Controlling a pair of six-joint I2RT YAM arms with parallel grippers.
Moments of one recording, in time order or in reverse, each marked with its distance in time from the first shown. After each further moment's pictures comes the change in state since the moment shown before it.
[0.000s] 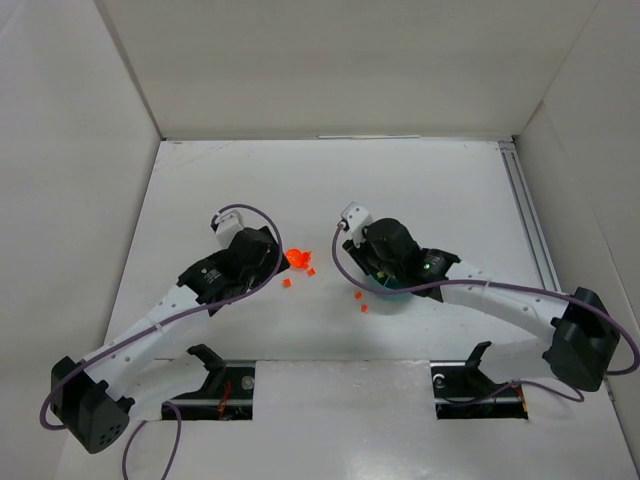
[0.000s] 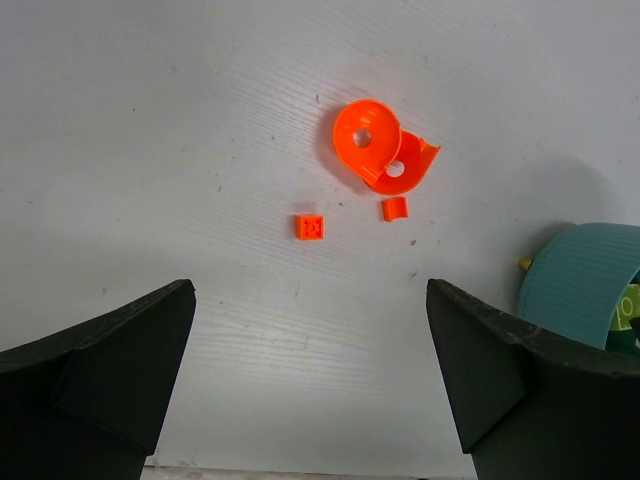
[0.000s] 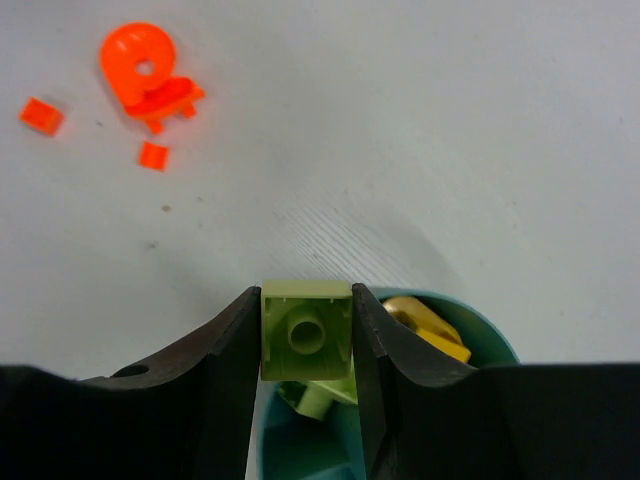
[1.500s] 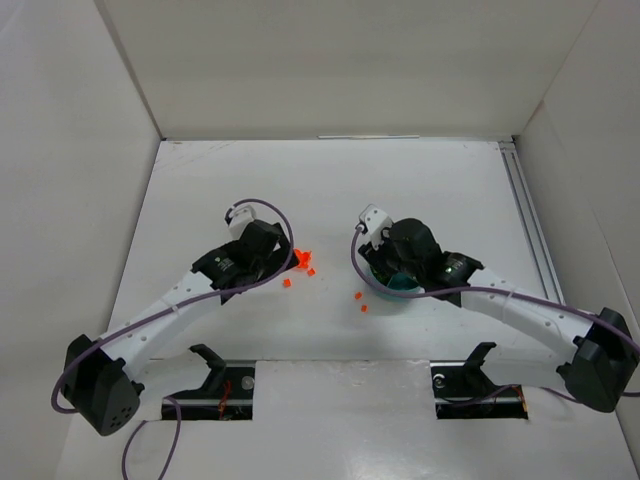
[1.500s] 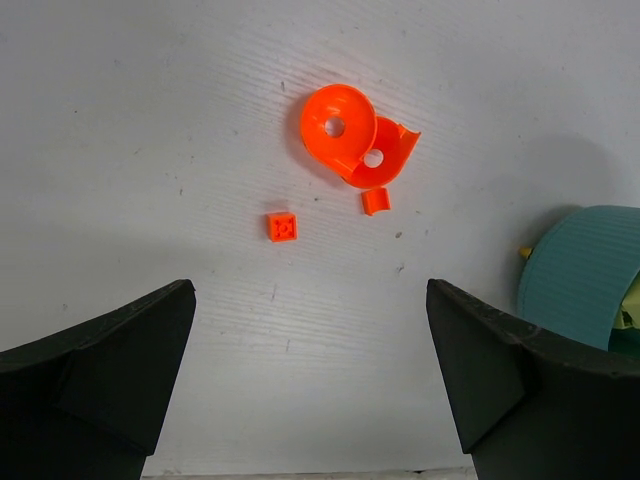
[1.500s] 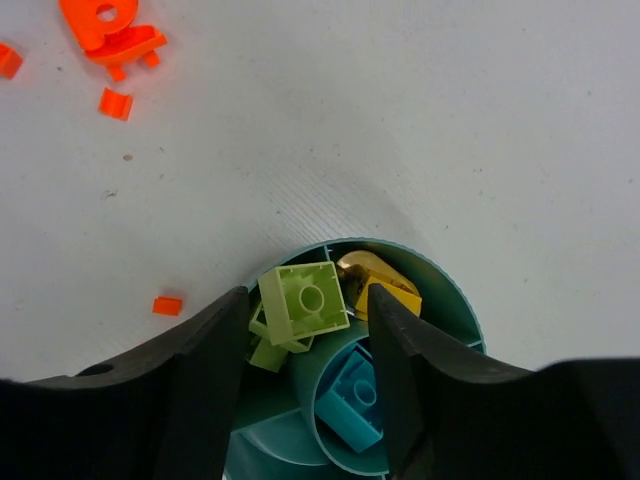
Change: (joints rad) left arm 0.008 0.113 0.030 0.064 0.070 0.039; right arm -0.104 -0.155 -0.096 -0.064 -0.067 -0.061
